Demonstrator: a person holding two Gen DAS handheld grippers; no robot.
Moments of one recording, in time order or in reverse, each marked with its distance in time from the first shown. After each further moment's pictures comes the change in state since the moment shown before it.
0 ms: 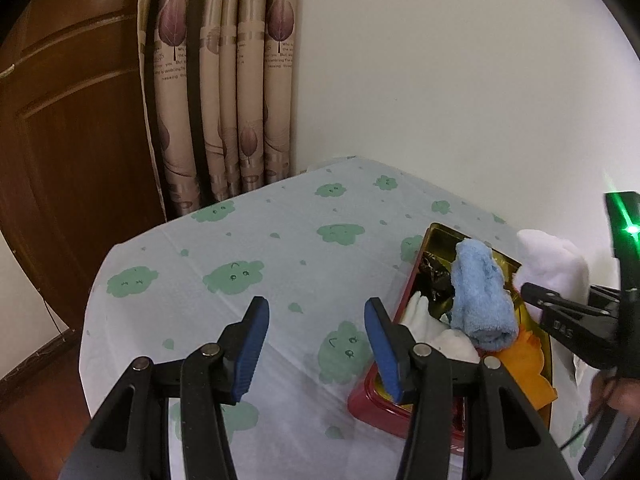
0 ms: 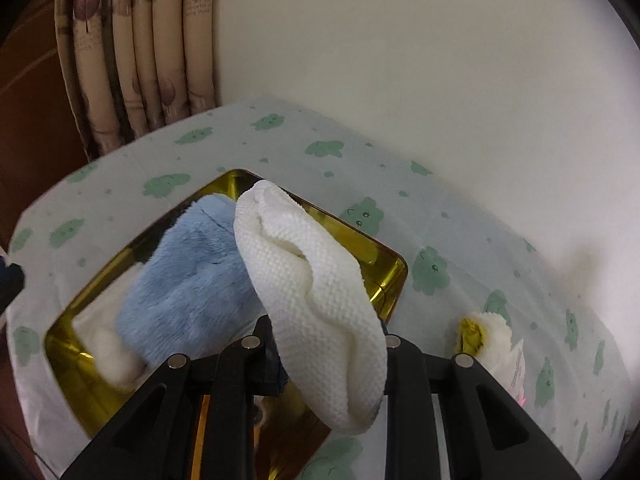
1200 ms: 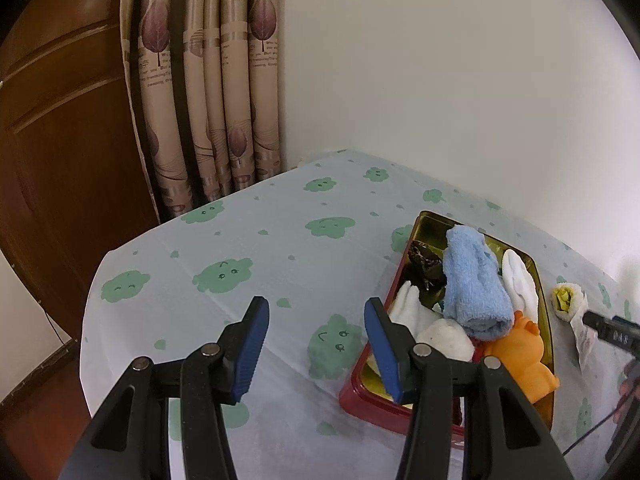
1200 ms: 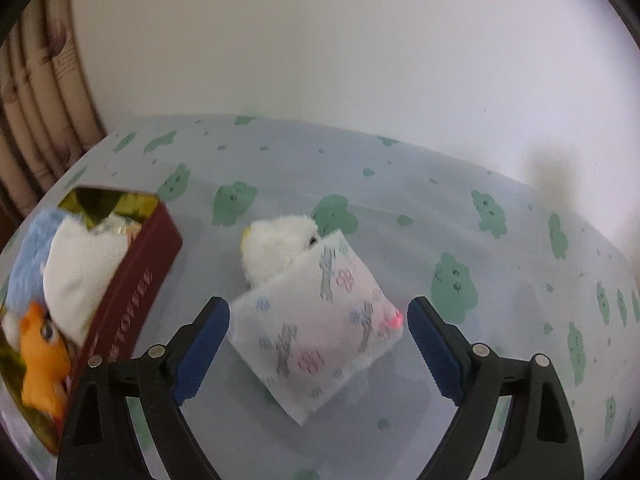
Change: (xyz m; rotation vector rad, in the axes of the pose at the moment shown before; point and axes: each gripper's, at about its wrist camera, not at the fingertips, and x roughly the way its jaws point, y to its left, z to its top) left arm 0.002 -0.015 -0.005 0.065 0.007 -0.005; right arm -0.009 -0.153 -0.082 0.377 0.037 -0.149
